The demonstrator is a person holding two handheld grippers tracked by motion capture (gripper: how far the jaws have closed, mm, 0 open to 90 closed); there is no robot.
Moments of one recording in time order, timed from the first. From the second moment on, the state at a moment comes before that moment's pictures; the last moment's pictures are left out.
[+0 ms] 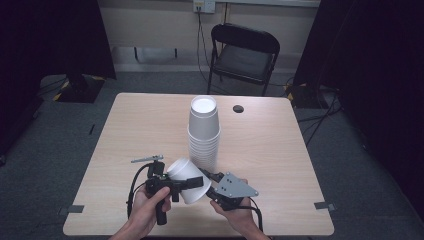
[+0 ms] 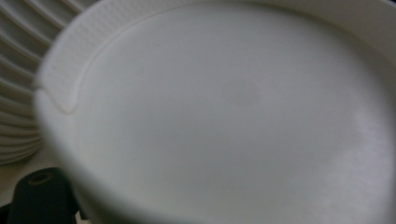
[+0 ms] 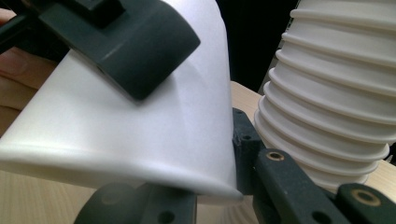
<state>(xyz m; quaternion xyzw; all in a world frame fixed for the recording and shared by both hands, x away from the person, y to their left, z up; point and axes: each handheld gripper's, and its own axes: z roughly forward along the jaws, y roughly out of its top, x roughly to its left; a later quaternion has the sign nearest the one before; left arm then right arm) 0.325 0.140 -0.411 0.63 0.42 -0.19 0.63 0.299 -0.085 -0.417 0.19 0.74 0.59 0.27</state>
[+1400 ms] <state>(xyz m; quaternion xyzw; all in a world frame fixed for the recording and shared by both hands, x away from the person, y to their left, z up) 0.324 0.168 -0.396 0.66 0.36 -0.06 0.66 0.305 -0.118 -0.416 0.25 0.77 0.55 0.20</state>
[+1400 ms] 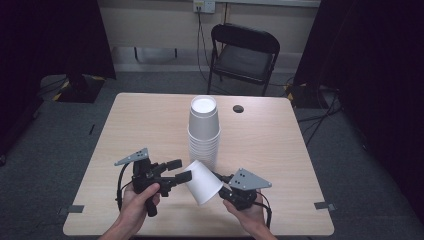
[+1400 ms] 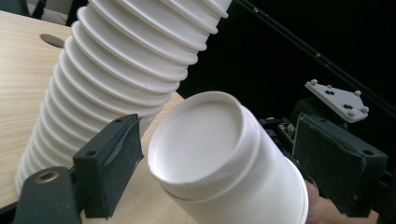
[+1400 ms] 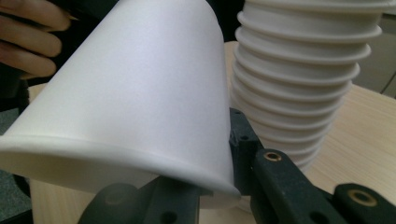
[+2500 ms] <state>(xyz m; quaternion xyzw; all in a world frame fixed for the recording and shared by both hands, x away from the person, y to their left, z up) 0.306 0.155 -0.412 0.78 0.23 0.07 0.58 0.336 -0.135 -0.410 0.32 0.86 0.40 0.04</state>
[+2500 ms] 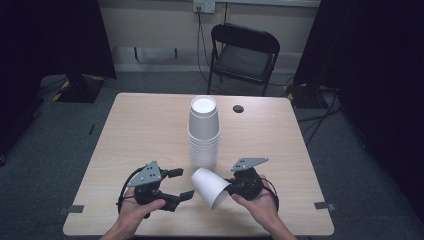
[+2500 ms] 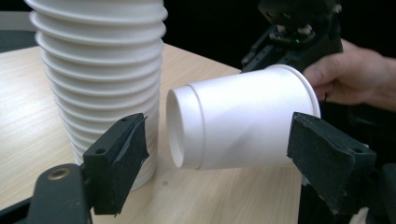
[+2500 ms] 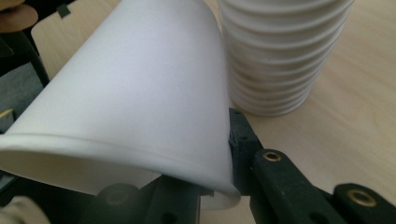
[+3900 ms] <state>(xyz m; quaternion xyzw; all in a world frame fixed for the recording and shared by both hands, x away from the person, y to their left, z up) 0.300 0.110 -0.422 0.88 0.05 0.09 0.46 0.367 -0.085 -0.396 0.24 0.95 0.19 -0.09</state>
